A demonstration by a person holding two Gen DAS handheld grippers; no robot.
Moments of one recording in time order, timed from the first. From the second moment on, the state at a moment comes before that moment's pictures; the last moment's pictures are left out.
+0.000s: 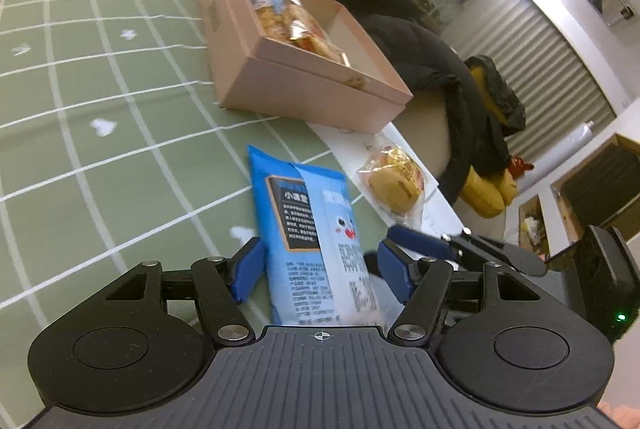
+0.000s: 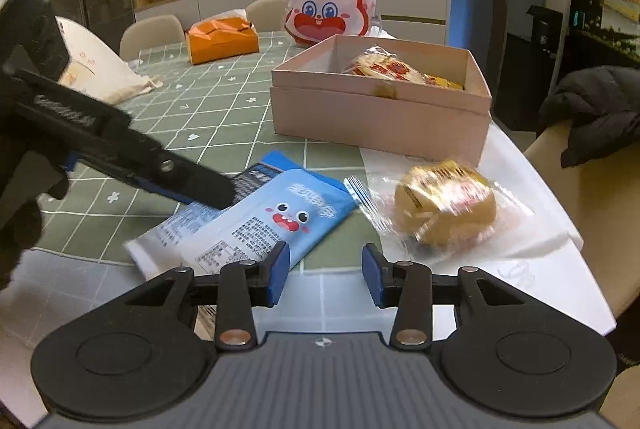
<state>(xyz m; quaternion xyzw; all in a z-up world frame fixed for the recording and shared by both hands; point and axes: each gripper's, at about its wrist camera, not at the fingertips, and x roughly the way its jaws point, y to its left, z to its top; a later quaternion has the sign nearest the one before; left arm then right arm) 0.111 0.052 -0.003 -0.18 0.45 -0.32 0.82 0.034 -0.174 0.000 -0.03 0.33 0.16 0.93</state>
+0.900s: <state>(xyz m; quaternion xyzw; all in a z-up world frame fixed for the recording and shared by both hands) 0.112 0.073 -0.013 -0.22 0.45 -0.28 0.82 0.030 -0.130 0.000 -0.01 0.35 0.22 0.91</state>
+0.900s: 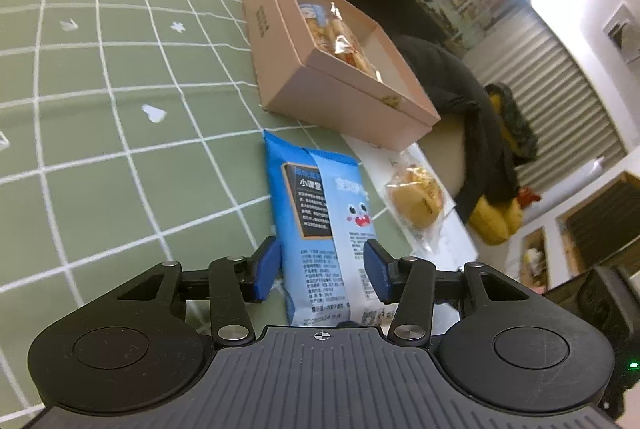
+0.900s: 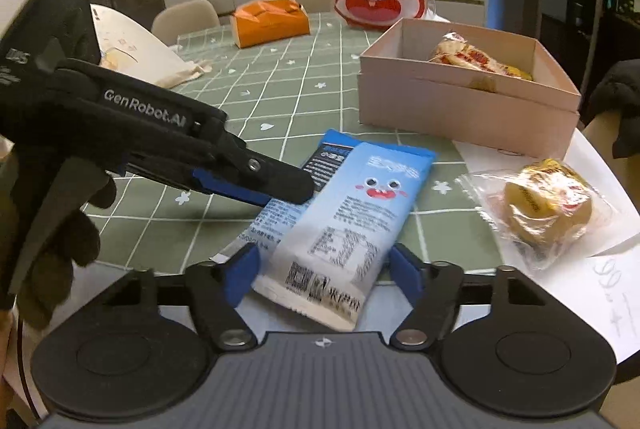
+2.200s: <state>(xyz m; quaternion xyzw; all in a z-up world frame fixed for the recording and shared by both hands) 0.108 0.060 -0.003 -0.27 0.36 -0.36 0.82 0.036 -0.185 -0.004 0.09 0.32 0.31 0.89</state>
